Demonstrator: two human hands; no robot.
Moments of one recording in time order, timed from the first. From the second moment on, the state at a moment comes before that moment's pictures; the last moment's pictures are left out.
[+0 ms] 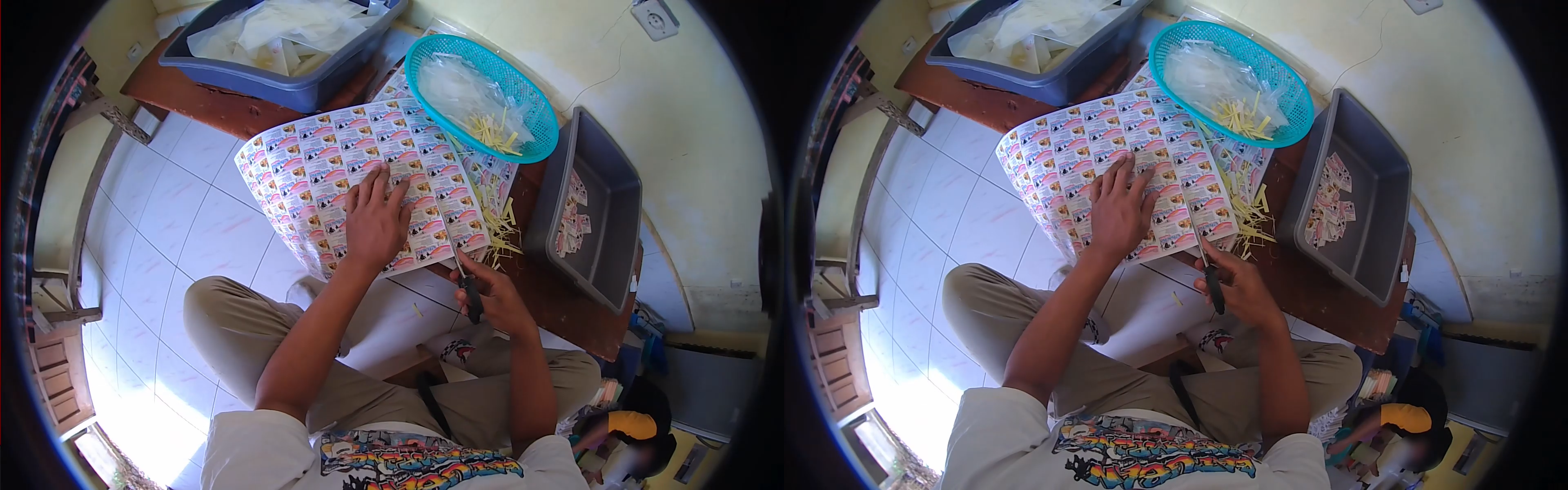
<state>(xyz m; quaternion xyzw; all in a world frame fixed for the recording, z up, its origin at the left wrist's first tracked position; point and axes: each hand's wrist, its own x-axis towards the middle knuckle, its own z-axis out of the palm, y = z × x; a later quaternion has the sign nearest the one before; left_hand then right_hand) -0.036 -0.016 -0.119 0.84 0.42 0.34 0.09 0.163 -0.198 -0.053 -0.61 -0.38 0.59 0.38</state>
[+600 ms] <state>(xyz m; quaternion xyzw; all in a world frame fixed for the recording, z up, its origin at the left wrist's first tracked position) -0.036 -0.017 -0.119 0.83 0.43 0.34 0.12 0.162 -0.188 -0.049 -0.61 -0.36 0.59 0.37</state>
